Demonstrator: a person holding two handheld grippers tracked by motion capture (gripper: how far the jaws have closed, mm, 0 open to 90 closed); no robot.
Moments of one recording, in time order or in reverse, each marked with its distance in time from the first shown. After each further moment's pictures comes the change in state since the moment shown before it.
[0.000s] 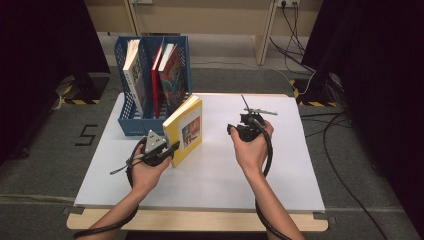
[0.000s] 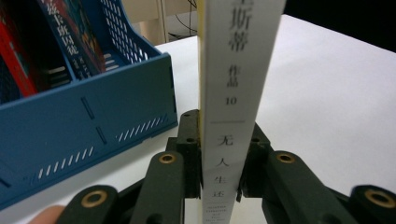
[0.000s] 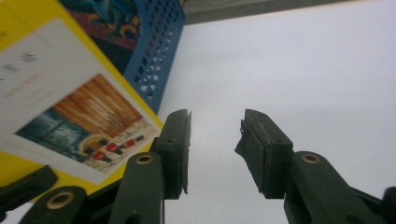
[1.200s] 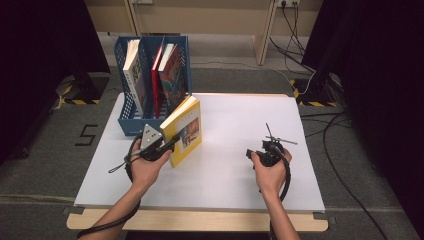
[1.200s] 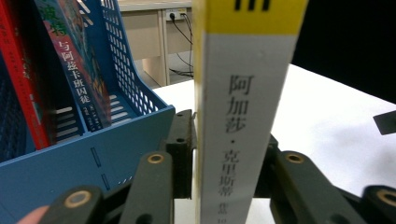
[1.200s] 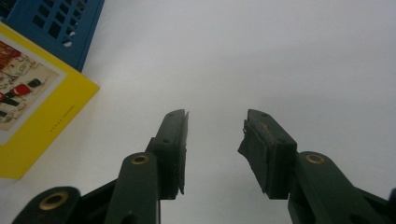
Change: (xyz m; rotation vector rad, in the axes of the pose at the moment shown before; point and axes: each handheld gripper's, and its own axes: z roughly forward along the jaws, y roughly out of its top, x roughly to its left) left arm 0.002 0.022 0.000 -0.151 -0.002 -0.002; right arm -0.080 -0.069 0.009 0.074 -0.036 0.135
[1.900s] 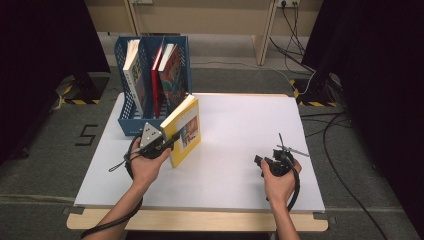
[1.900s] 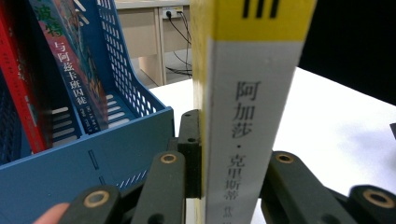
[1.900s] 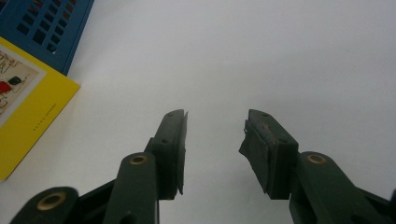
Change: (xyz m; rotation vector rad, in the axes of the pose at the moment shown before) left arm 0.001 0.005 0.002 0.011 -0.017 -0.013; right arm -0.028 -0.020 -0.010 -0.054 0.000 0.050
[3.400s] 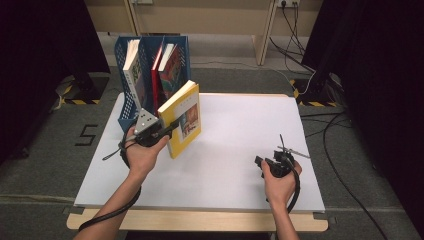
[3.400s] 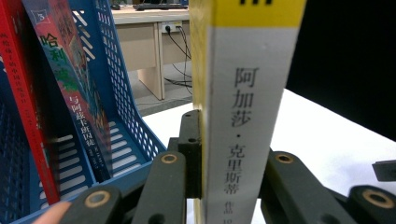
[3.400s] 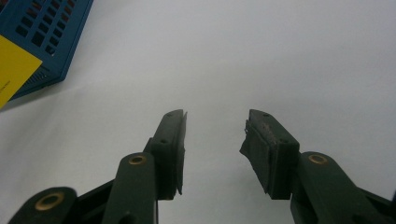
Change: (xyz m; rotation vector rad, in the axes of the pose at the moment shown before) left arm 0.003 0.048 -0.009 -0.042 -0.010 -0.017; right arm -0.001 -0.003 0.000 -0.014 0.000 -0.001
